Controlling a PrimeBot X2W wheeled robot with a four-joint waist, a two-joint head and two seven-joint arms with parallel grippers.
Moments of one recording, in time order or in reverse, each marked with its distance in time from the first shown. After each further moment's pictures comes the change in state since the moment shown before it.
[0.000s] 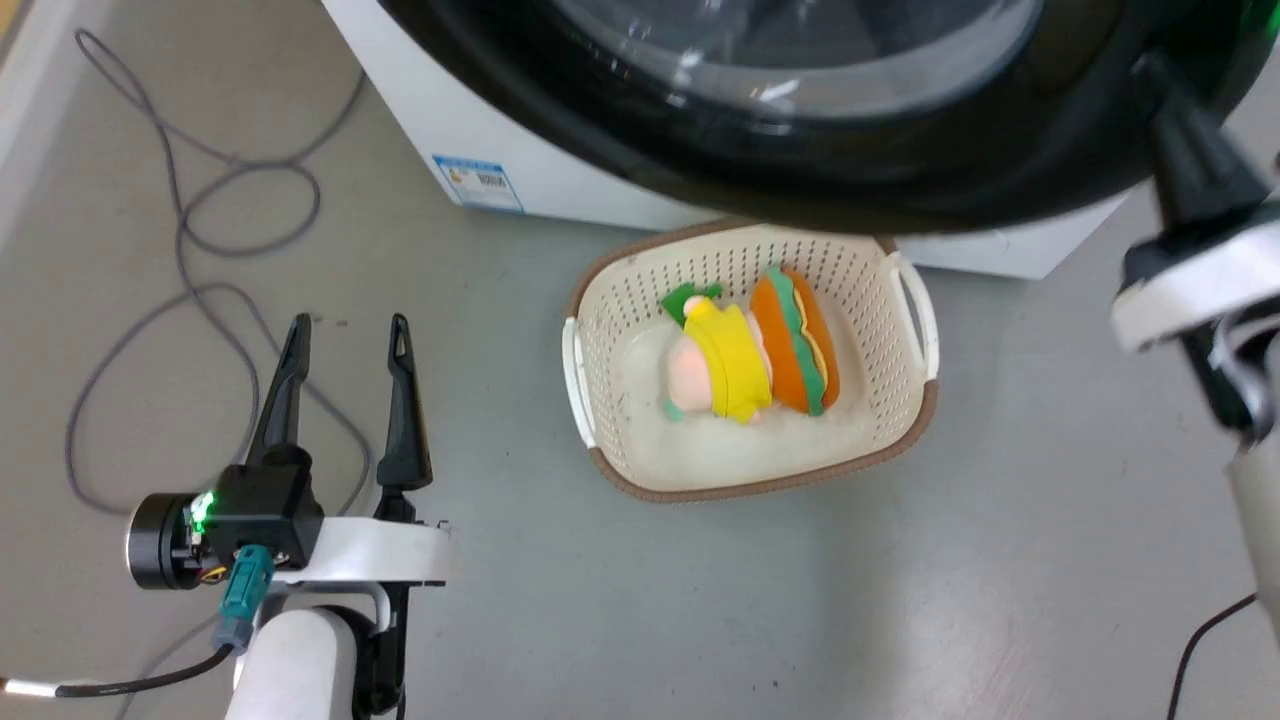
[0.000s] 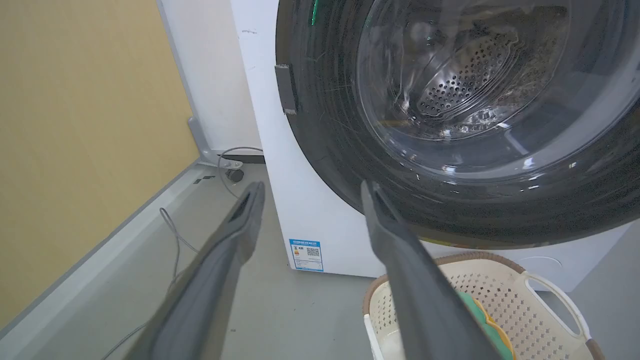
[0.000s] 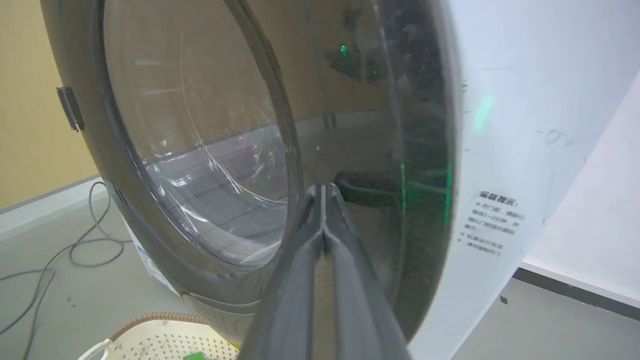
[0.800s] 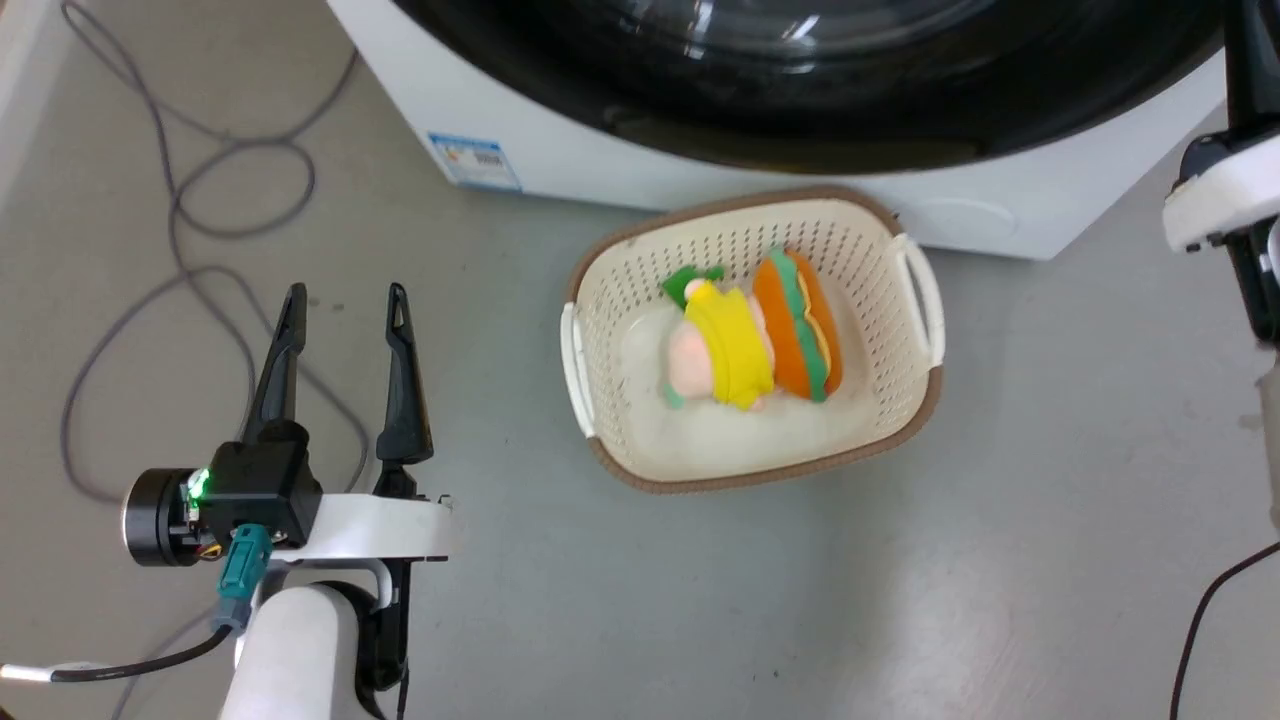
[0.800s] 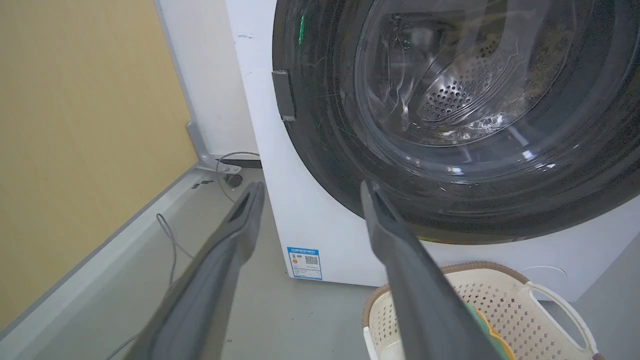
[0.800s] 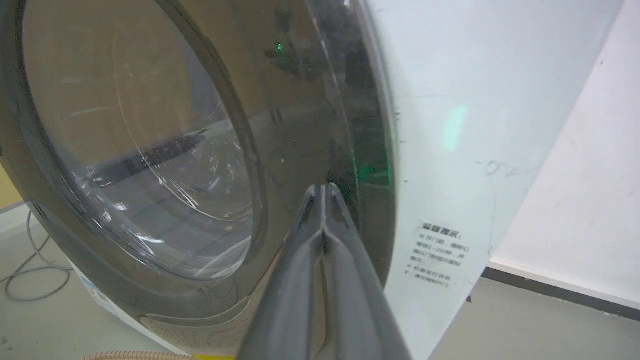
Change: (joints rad) left arm -0.042 -0.028 0.018 -0.005 0.019 -0.011 0.000; right arm -0.178 0.045 -0.132 0.153 -0.116 0.000 0.000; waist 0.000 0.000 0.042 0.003
